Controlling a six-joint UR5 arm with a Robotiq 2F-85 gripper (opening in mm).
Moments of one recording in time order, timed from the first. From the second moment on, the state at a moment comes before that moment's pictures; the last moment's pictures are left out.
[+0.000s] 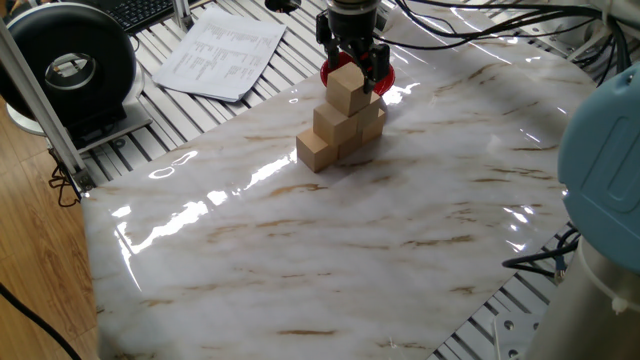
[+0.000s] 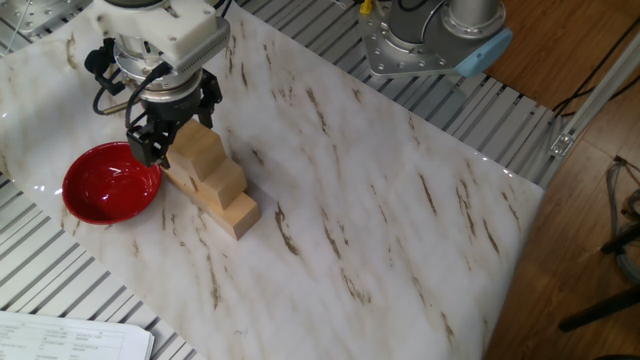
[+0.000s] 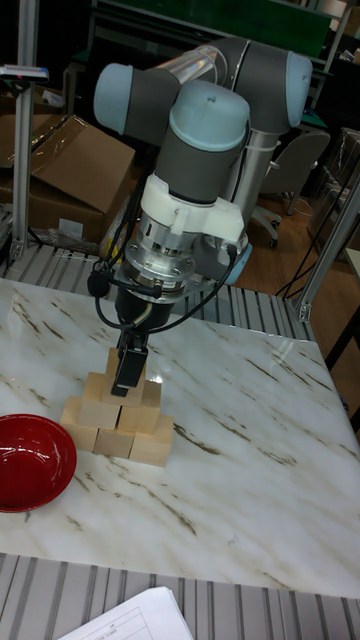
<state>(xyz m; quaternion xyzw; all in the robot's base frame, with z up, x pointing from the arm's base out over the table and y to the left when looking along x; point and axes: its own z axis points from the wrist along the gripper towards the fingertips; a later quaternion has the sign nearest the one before) 0.581 -0.070 0.150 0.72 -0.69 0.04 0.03</state>
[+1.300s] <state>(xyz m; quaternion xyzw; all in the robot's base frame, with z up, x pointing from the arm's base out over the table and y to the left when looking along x) 0.578 -0.075 0.174 0.71 -0.70 0.05 0.05</state>
